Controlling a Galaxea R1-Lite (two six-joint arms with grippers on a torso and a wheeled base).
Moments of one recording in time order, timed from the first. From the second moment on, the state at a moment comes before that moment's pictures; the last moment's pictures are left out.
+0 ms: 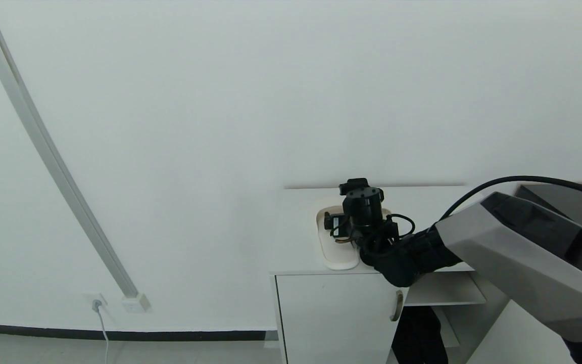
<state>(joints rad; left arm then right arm) 0.00 0.00 0.00 0.00 0.02 -0.09 0.63 2.38 -1.48 -0.66 -0.50 0.16</state>
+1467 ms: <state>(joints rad) 0.00 0.00 0.00 0.00 0.02 -0.09 0.69 1.88 -0.88 -0.72 -0.21 0.14</state>
